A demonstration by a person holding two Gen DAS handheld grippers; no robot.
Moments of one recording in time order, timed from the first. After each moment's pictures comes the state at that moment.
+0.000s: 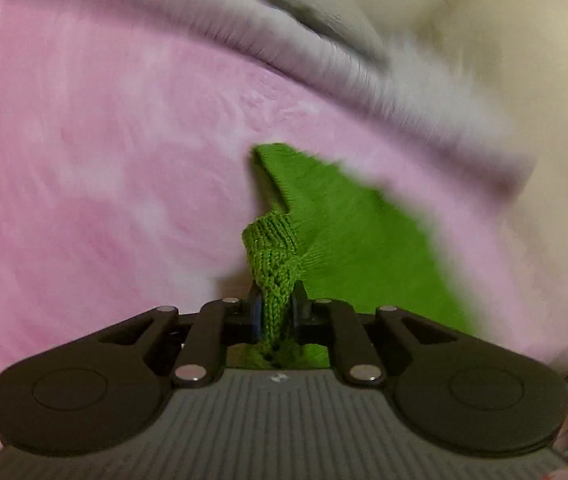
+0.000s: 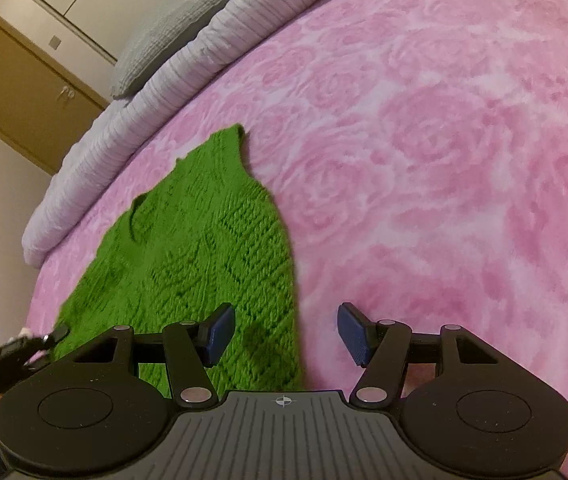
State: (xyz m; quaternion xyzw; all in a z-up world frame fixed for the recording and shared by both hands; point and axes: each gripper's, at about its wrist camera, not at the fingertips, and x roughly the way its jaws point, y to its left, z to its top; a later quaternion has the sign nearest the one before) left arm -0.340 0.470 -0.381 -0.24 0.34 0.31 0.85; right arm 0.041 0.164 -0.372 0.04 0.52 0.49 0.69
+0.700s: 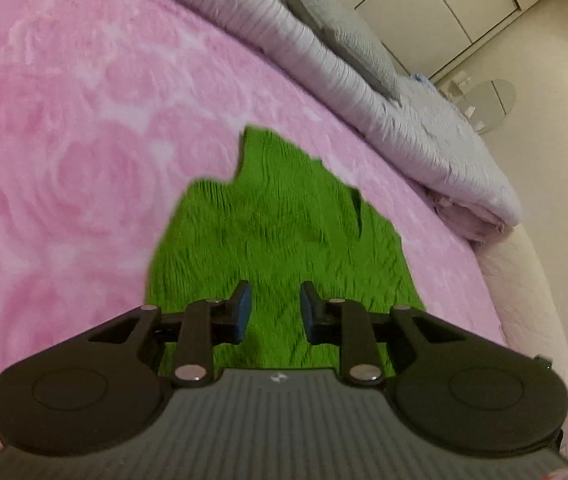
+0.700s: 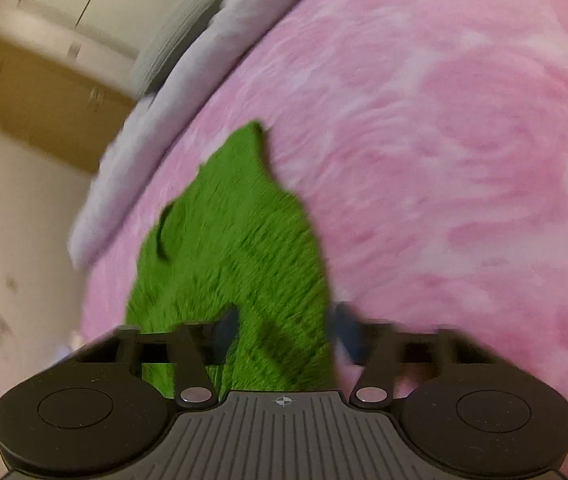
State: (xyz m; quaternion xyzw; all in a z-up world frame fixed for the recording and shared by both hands) left arm -0.398 0.404 -0.360 -0.46 0.21 0.30 0.81; right arm 0.052 0.204 -0.379 0.03 0.53 0.55 0.64
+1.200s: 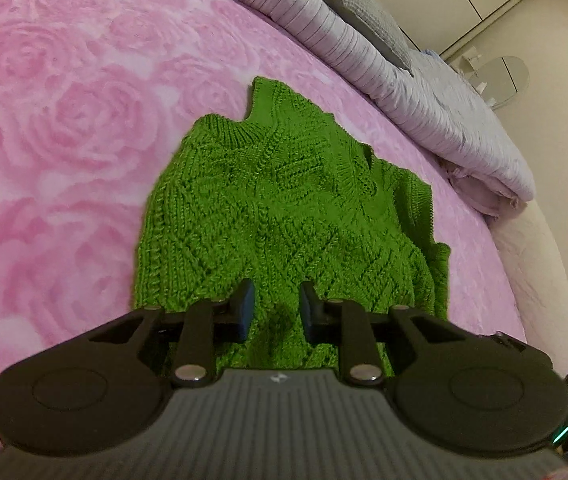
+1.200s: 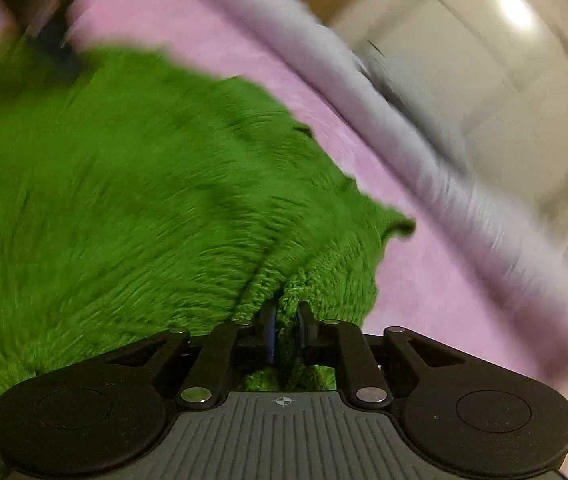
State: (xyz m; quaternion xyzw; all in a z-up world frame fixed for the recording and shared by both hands) left arm -0.389 0.390 -0.389 -0.47 0.23 0.30 0.80; right arm -0.146 0.232 -0.368 -0.38 0.14 0.61 0.68
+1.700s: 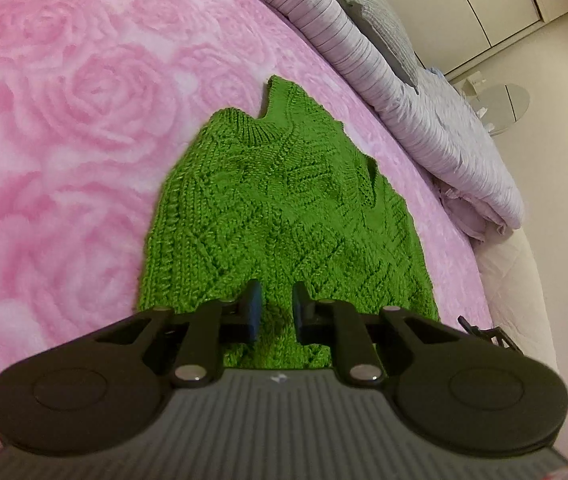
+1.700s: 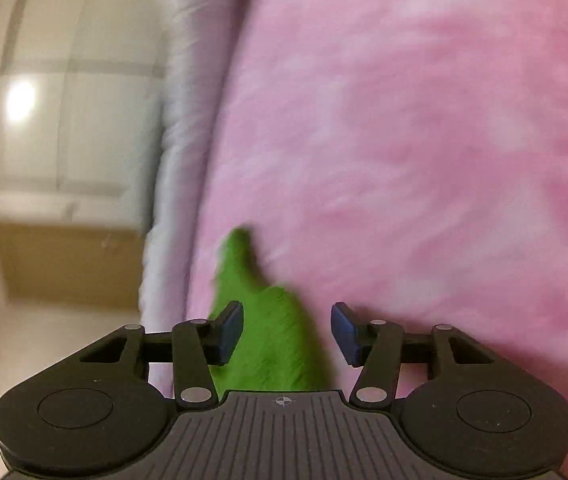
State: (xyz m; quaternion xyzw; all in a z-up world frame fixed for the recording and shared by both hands) left arm -0.400 0.397 -0.400 -0.51 0.20 0.29 0.78; right arm 0.119 0.185 -0.430 0.34 0.61 0.42 0.58
